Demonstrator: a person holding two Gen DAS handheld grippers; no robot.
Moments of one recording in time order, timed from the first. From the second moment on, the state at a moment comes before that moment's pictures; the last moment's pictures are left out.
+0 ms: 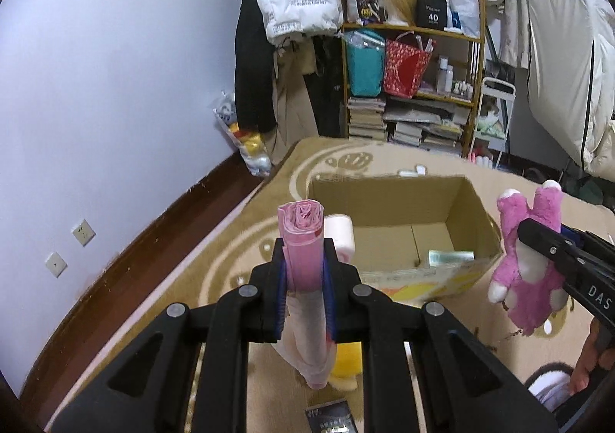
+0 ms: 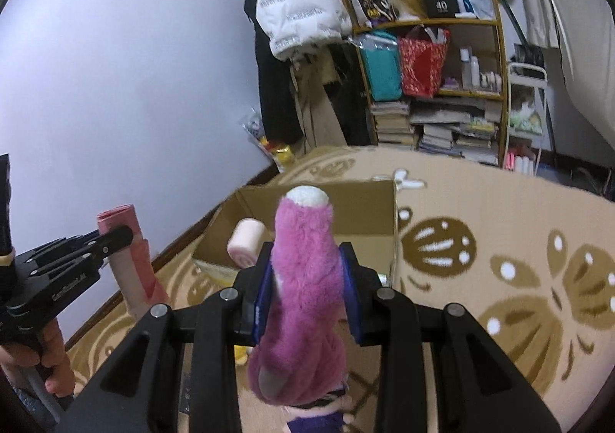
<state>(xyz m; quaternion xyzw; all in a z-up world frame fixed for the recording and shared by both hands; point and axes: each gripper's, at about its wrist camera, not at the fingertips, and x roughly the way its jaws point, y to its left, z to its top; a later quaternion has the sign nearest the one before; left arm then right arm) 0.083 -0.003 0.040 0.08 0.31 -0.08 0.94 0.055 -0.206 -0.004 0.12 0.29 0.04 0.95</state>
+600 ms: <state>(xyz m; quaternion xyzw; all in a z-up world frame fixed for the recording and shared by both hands) 0.135 -0.032 0.055 0.10 0.28 -0.09 0.95 0.104 -0.202 0.016 0.07 0.26 0.04 0.96</state>
